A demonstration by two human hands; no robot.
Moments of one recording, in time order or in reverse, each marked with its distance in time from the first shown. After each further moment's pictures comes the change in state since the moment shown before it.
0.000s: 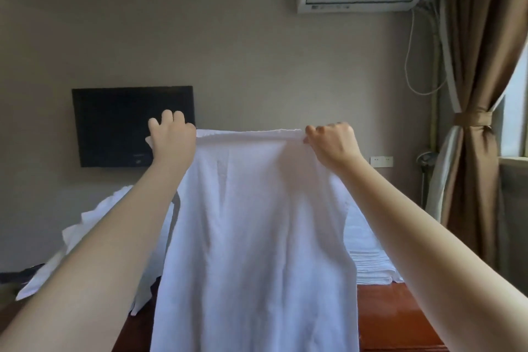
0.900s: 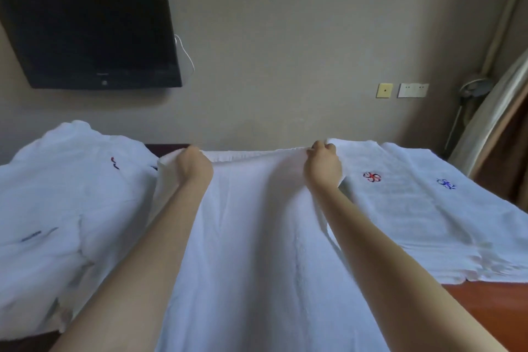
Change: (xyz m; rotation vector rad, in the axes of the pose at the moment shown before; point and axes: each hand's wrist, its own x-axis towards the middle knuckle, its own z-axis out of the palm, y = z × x) left_hand 0.000 0.181 0.289 -0.941 -0.562 -0.506; right_hand -0.013 -0.133 0.296 0.667 -0.399 0.772
